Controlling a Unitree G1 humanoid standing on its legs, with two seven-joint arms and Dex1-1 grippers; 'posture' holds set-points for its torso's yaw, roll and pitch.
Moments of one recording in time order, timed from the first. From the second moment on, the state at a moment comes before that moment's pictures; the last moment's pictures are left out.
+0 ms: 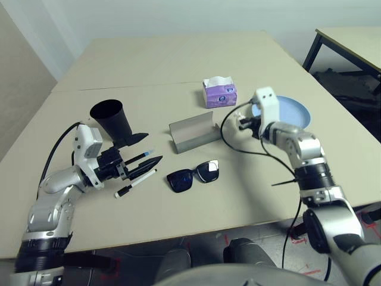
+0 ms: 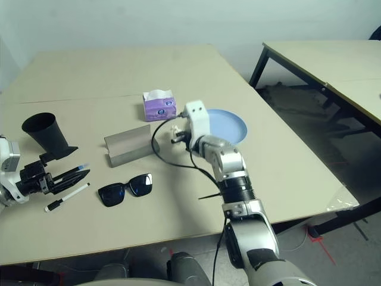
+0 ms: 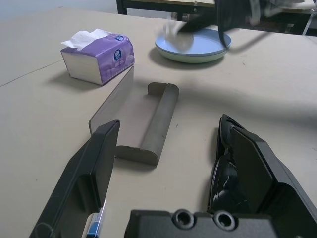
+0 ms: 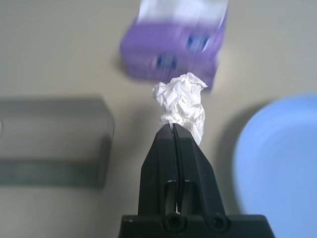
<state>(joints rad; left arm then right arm) 0.01 0.68 0.25 -0.04 -0.54 0.10 -1.08 -0.74 -0.30 -0.03 0.17 0.22 0.84 0.38</state>
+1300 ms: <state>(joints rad) 0.30 0.85 0.49 -0.14 -0.58 0.09 -1.25 -0.95 -0.38 0.71 -0.25 0.13 0.92 1.02</state>
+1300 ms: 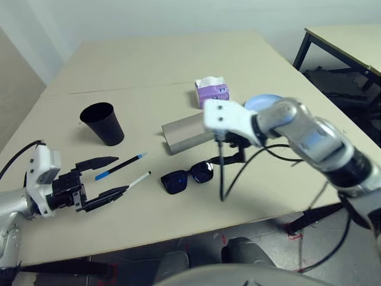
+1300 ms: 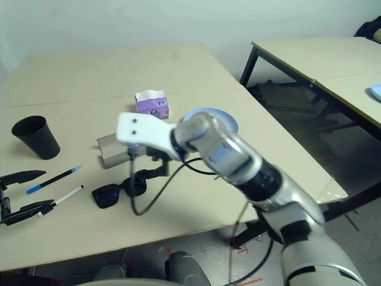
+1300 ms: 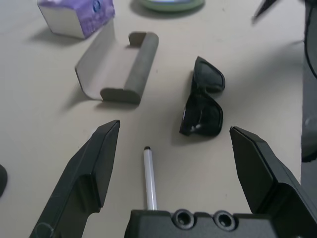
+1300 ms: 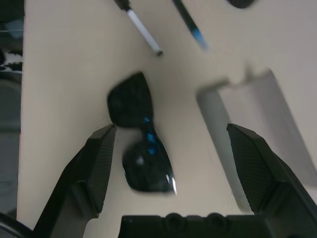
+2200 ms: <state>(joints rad) 0.28 0.85 0.49 -0.19 -0.57 0.16 -1.24 -0.84 -0.23 0.85 0.09 -0.12 0.58 0.97</state>
